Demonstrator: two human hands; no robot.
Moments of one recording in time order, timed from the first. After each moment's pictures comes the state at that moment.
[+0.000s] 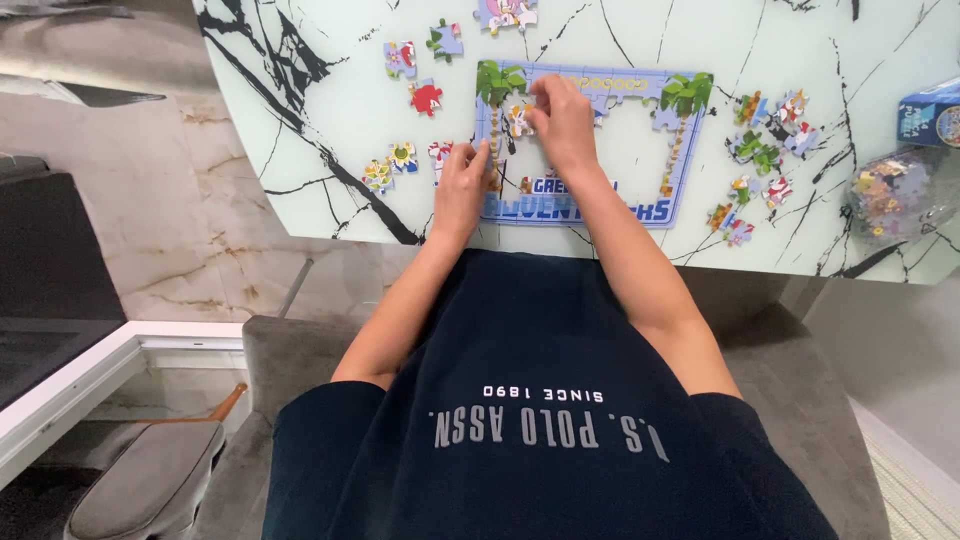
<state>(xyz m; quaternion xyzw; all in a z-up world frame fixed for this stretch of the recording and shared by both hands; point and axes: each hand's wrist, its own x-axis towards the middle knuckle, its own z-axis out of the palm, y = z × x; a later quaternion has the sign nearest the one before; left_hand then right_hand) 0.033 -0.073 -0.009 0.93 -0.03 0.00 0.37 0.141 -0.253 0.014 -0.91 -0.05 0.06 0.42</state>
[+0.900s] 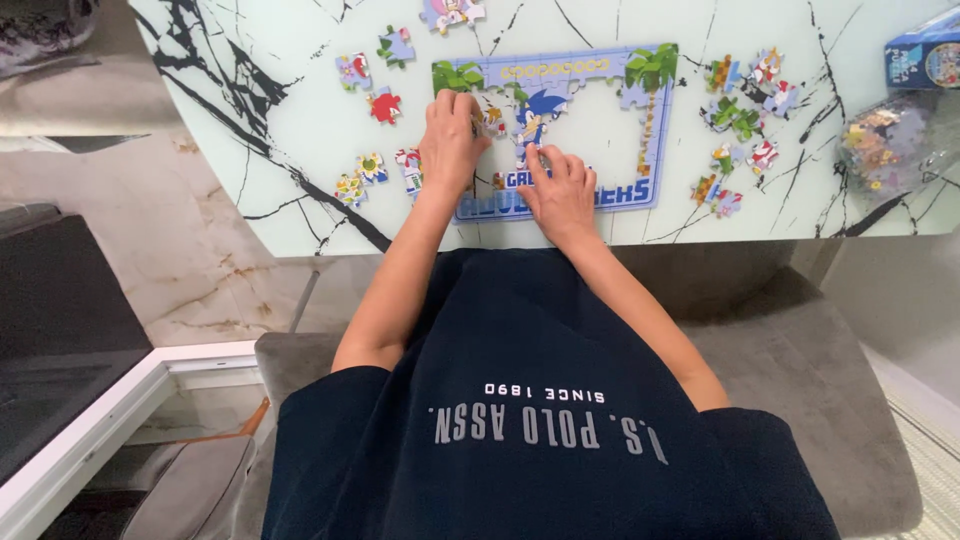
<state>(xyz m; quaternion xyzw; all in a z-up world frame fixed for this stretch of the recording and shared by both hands) 0.110 -0.107 0.018 0.94 -0.04 -0.05 0.35 0.019 -0.303 0.026 -0.98 -0.12 0.05 0.14</state>
